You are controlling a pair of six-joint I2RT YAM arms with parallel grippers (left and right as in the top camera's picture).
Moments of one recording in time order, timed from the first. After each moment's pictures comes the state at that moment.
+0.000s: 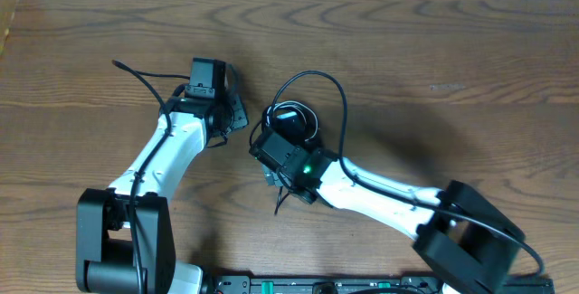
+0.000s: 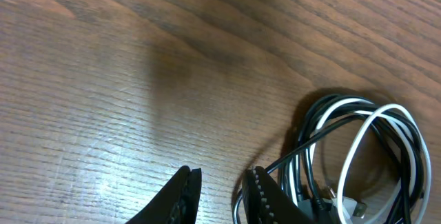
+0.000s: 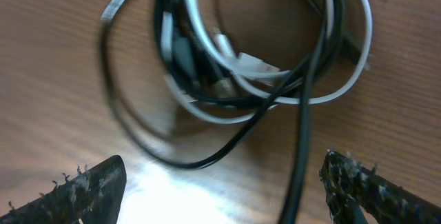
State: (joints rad) left arm -0.14 1.64 1.01 -0.53 0.07 -0.44; right arm 0.98 1.85 1.16 -0.42 0.31 0.63
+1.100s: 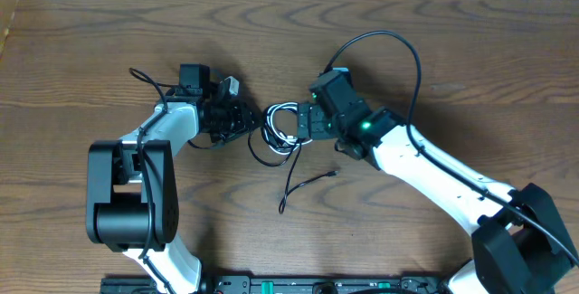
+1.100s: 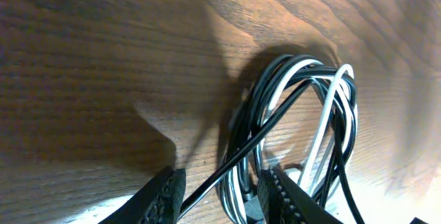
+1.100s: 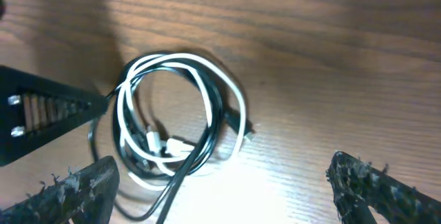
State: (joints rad) left arm -0.02 1.87 1.01 -0.42 0.61 -0.32; right arm 0.67 1.68 1.15 -0.42 0.07 0.59
